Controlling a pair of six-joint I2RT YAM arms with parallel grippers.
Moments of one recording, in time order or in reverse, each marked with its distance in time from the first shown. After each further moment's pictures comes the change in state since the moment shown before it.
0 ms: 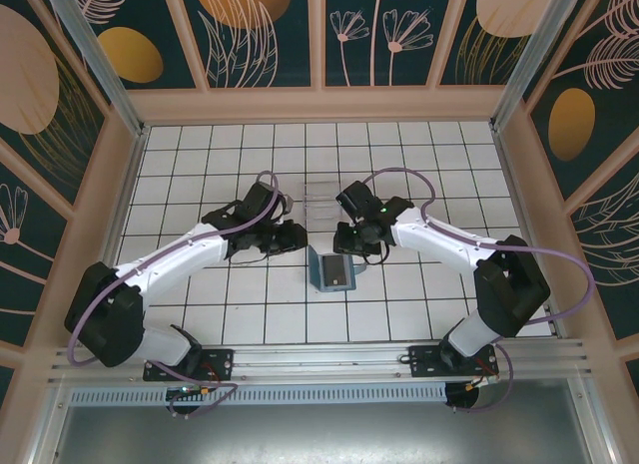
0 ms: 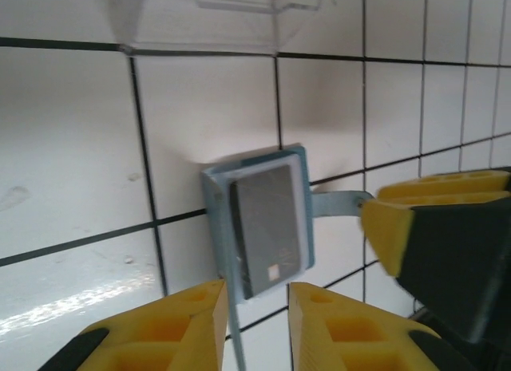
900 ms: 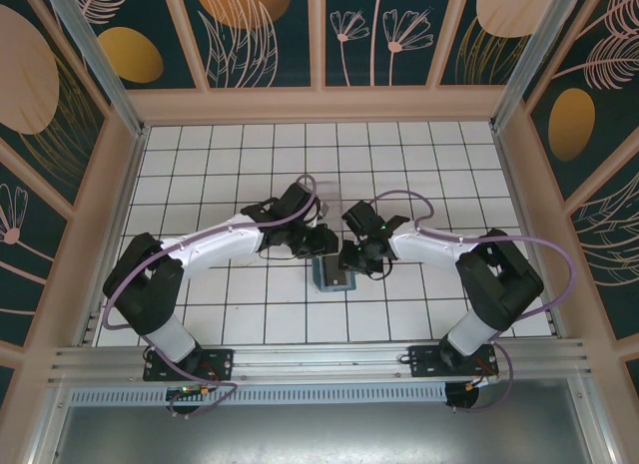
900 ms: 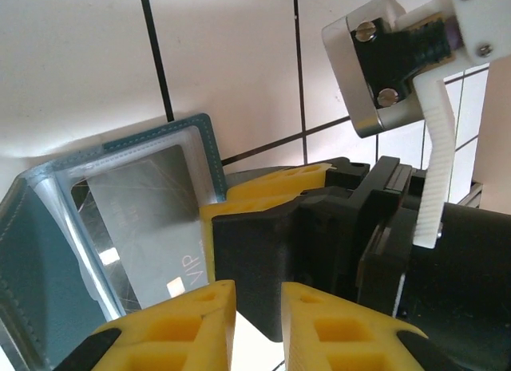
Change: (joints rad) left arm -0.112 0.223 0.124 0.076 0.103 -0.057; right arm -0.020 0.046 -0.204 0.178 -0.055 0.044
